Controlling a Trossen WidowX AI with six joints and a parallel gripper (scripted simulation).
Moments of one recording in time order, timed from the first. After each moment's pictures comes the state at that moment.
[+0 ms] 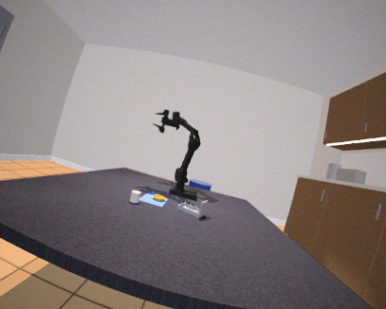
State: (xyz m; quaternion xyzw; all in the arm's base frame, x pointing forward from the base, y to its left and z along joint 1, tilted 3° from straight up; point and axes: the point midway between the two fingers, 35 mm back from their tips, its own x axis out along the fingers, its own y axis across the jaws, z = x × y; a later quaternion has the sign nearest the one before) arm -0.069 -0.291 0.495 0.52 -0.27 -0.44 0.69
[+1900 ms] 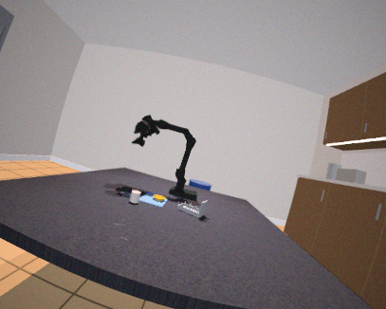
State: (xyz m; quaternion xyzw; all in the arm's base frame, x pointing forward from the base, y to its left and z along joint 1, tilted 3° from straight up) arm 0.163 -0.337 0.306 0.51 0.13 -0.35 0.78
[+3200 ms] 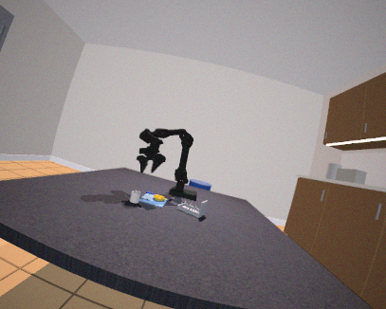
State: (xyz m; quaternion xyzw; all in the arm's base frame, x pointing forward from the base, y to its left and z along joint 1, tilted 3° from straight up) arm 0.292 -0.189 0.141 0.26 0.54 -0.17 0.78
